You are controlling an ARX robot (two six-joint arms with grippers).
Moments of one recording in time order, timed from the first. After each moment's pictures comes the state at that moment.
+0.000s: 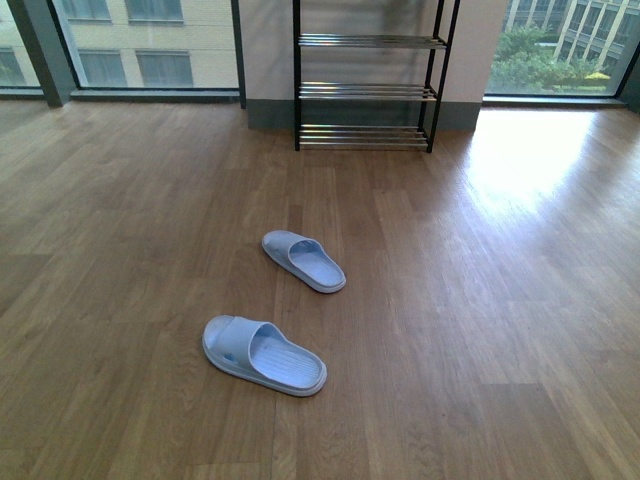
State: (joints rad) left arm 0.00 0.02 0.02 0.00 0.00 -0.01; right arm 0.00 0.00 0.02 0.00 0.00 0.00
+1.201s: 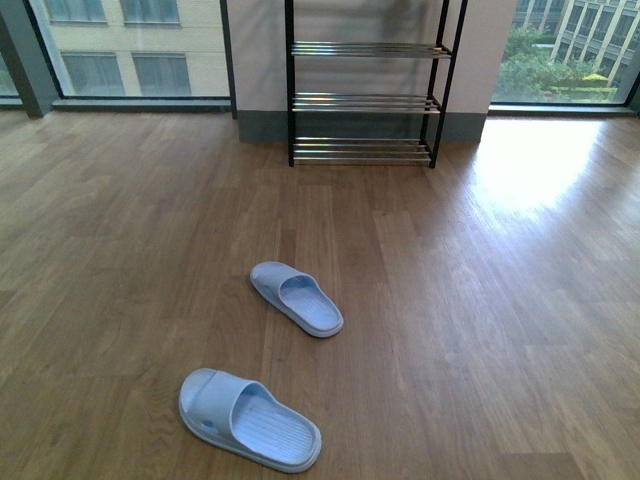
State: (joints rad) left arm 0.00 0.02 0.02 0.00 0.00 -0.01; right arm 0.00 0.00 0.02 0.00 0.00 0.00
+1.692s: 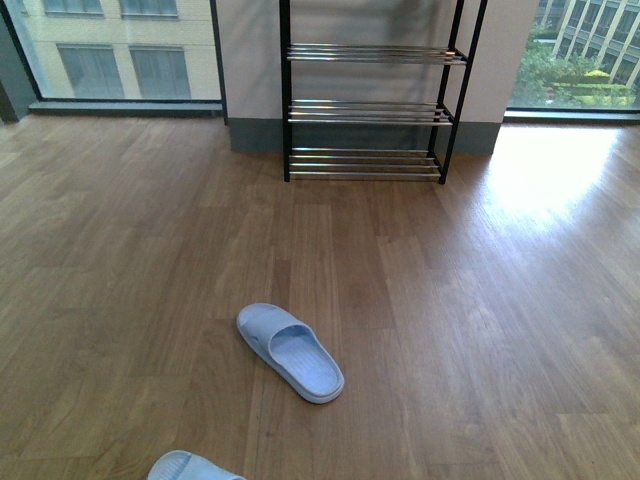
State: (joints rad) left arm 0.00 0.02 0.02 0.00 0.00 -0.01; right arm 0.00 0.00 0.02 0.00 0.00 0.00
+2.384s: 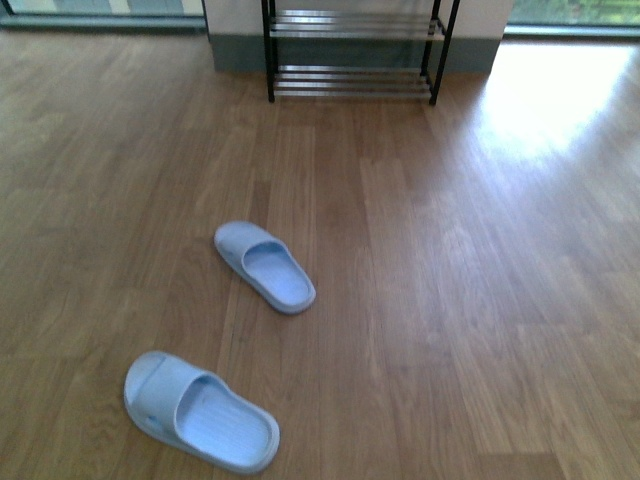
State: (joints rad) left arm -0.10 0.32 0.10 -0.12 -0.12 -0.51; right arm 0.00 0.00 0.02 0.00 0.00 0.00
